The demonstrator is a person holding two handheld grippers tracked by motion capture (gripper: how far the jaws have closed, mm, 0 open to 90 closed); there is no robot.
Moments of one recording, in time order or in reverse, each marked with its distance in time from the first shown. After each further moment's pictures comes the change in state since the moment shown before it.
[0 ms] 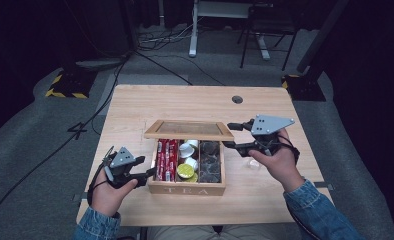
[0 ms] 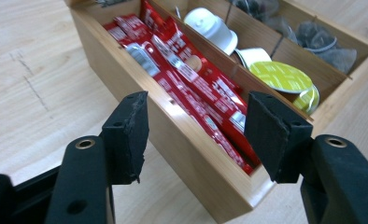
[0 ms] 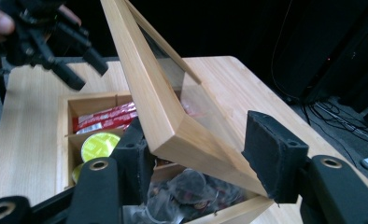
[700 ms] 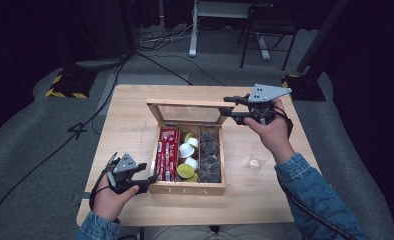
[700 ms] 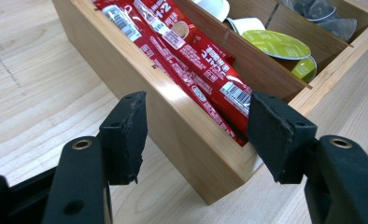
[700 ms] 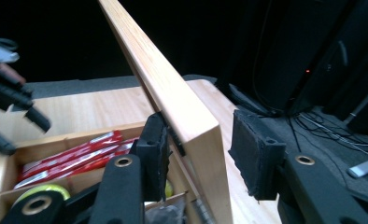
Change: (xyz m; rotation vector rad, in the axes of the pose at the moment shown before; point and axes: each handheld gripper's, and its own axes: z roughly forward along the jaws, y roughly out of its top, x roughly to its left) left arm -0.002 -0.017 0.010 0.031 -0.040 -0.018; right arm -0.060 0.030 0.021 -0.067 -0.052 0.045
